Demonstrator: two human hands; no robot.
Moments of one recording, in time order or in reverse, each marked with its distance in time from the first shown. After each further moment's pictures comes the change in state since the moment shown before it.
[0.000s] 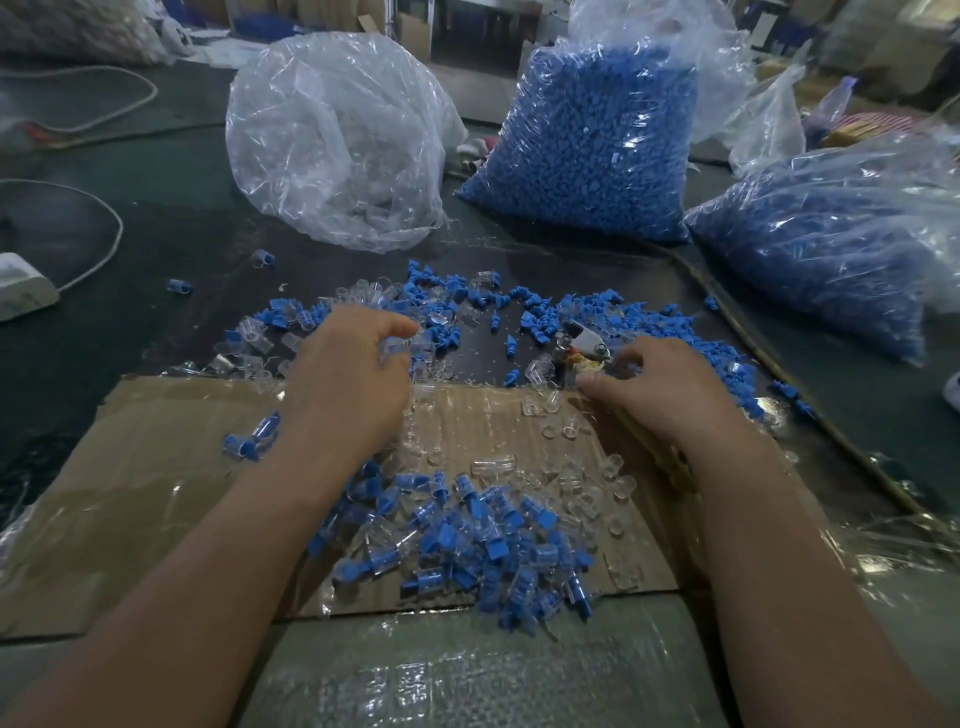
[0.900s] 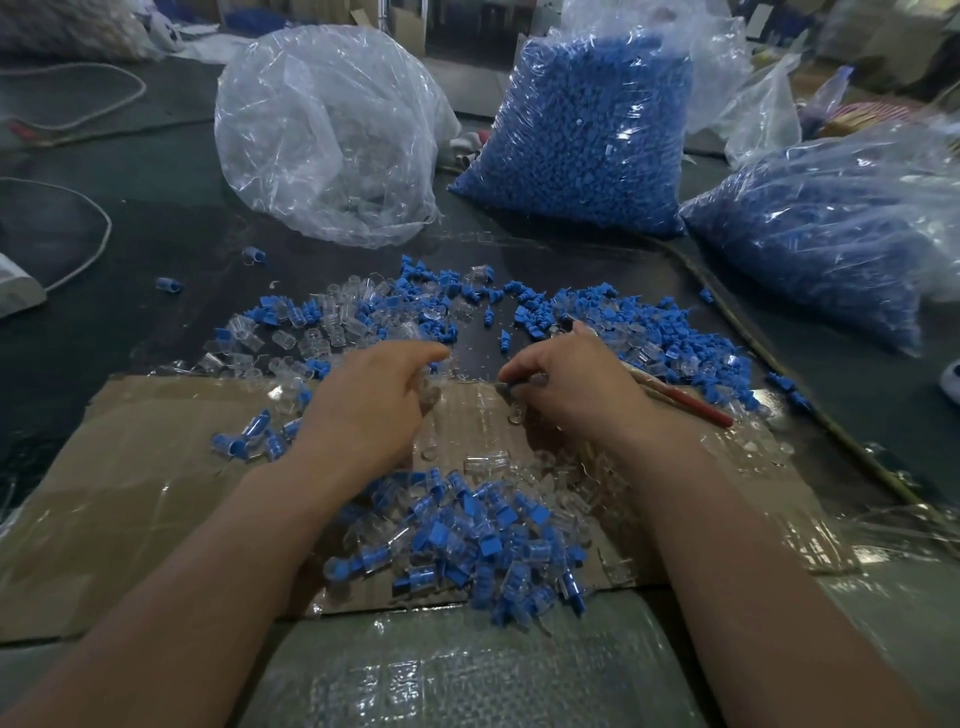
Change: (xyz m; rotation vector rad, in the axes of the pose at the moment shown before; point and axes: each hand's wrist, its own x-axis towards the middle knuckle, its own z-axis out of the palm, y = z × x) left_hand -0.005 0.004 0.010 0.090 -0.259 0.084; right_hand -0.002 -0.046 0.019 -0.008 -0.073 -0.522
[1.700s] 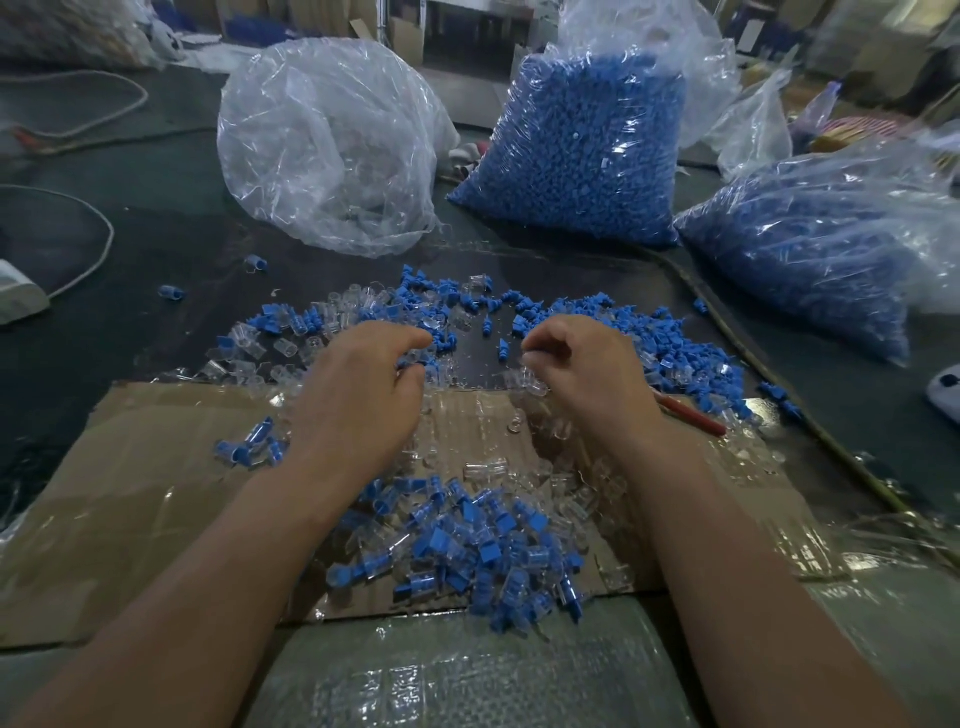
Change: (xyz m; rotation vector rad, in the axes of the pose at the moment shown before) left_hand -0.004 0.005 -0.007 -0.018 0.227 0.064; right_hand -0.006 0.003 -0.003 0.138 0.308 0.037
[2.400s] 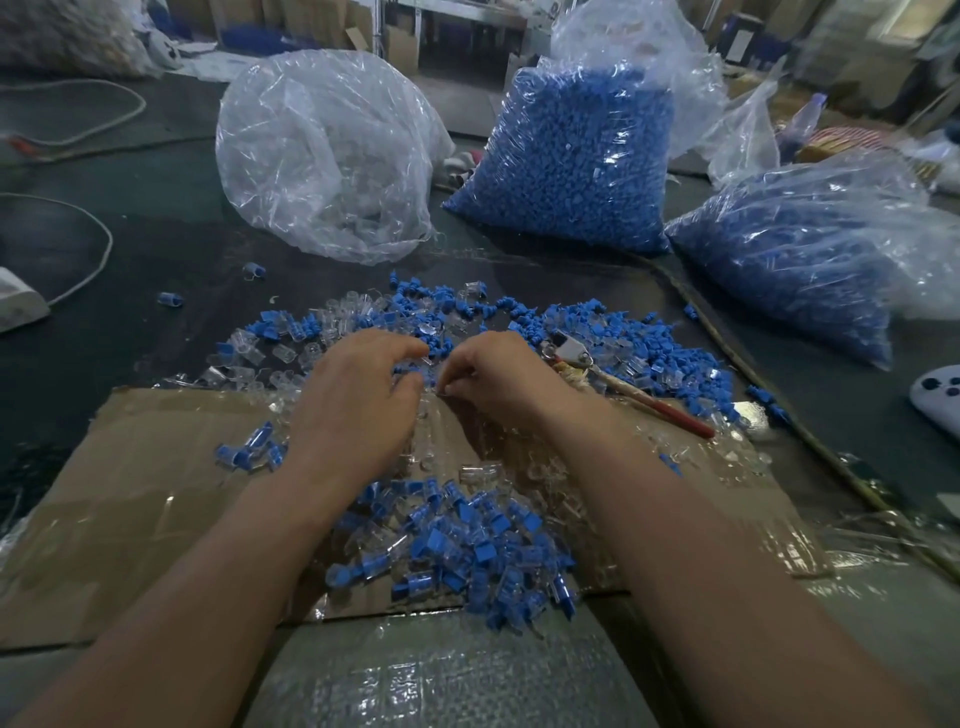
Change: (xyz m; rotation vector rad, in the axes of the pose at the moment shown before) left_hand 0.001 -0.002 0.000 0.018 0.000 0.008; right_hand 0.025 -0.039 0.024 -0.005 -0.426 -0.098
